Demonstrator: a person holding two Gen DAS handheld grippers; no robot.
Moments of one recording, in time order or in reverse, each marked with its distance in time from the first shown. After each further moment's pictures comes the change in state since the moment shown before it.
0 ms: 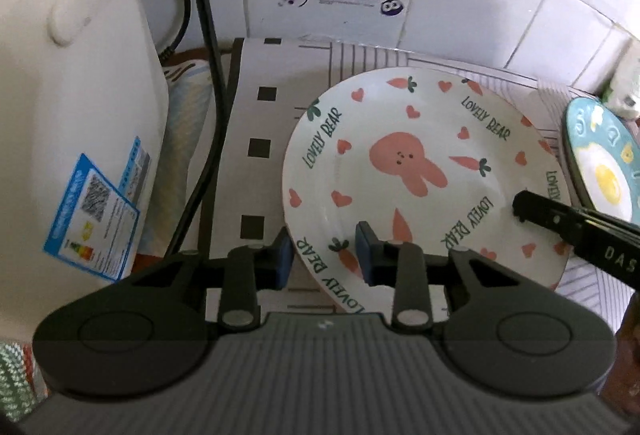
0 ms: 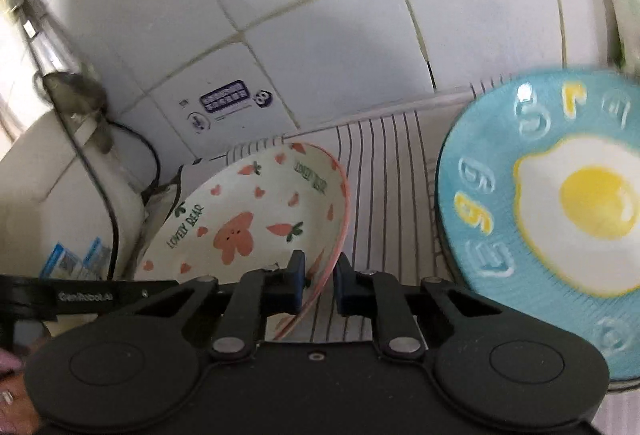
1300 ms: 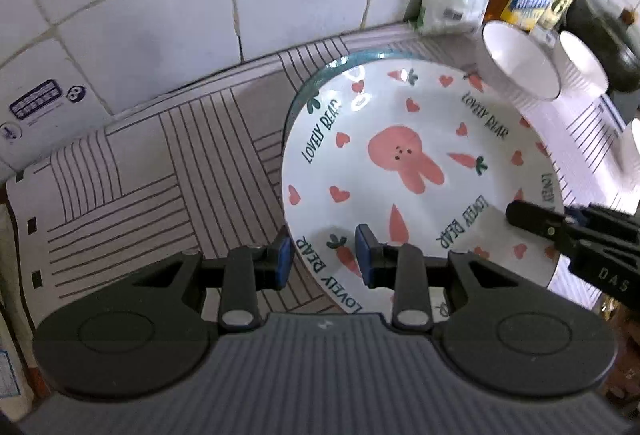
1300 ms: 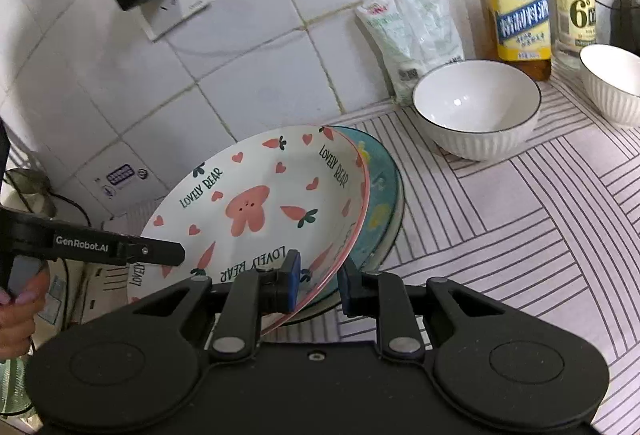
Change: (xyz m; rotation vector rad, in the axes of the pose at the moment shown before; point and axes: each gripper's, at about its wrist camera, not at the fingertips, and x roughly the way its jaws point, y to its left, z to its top) left arm 0.001 -0.207 0.043 0.406 0.165 -0.228; right arm -0.148 -0.126 -0.003 0.163 -0.083 -0.198
